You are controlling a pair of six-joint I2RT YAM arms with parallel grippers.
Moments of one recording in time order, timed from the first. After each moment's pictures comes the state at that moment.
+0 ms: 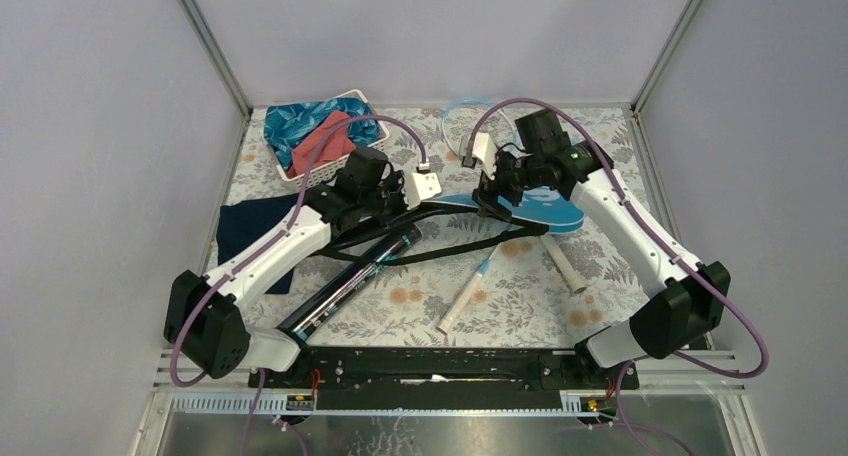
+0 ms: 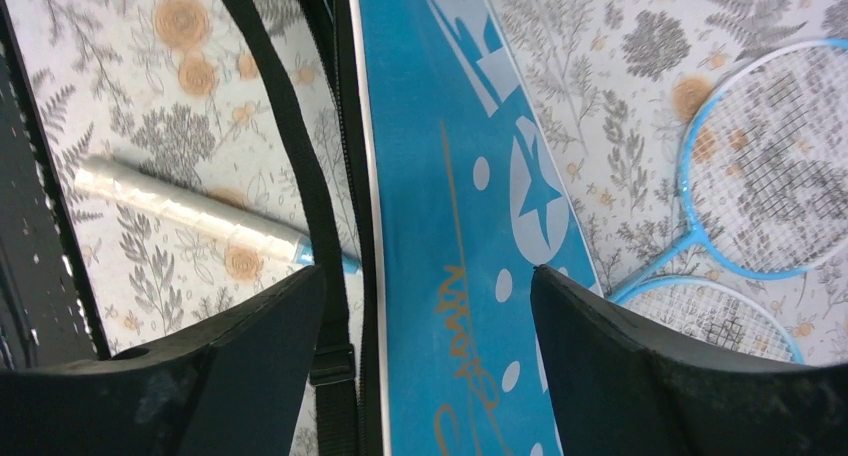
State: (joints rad) left arm -0.56 1.38 1.11 -0.45 0.35 0.66; right arm 0.46 1.47 1.44 -0.90 -0.52 -0.78
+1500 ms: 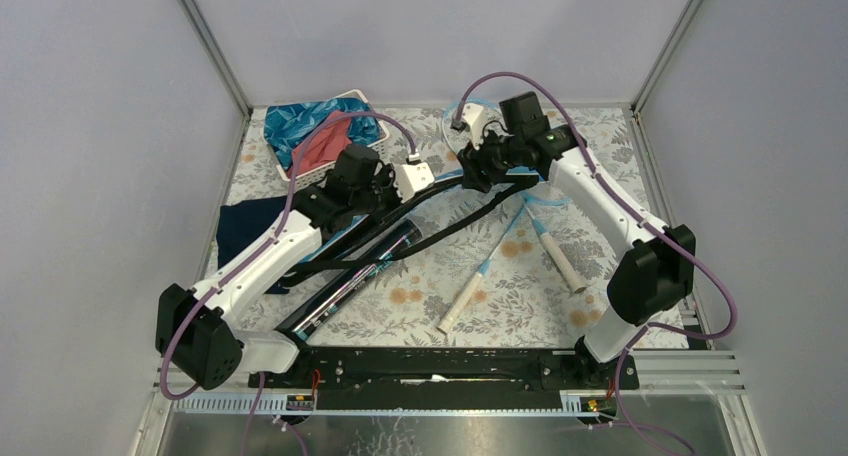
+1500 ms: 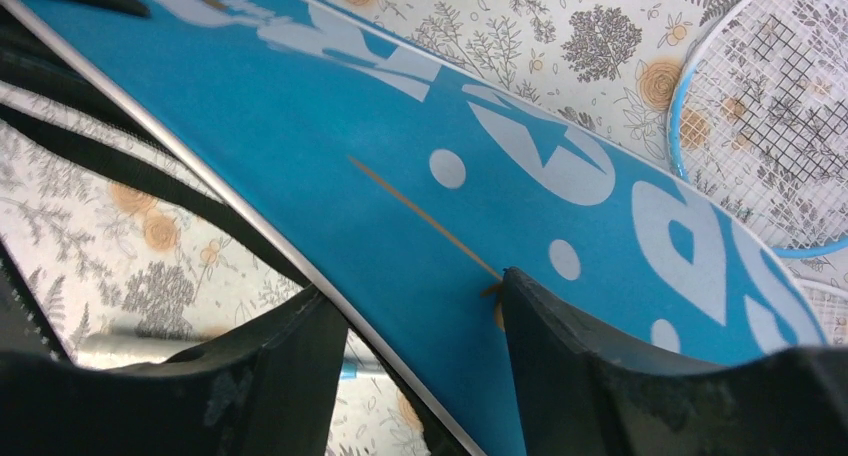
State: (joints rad) left arm -0.55 1.31 1.11 -0.45 0.26 0.57; right arm 0.45 1.67 1.56 -0.73 -0.47 -0.45
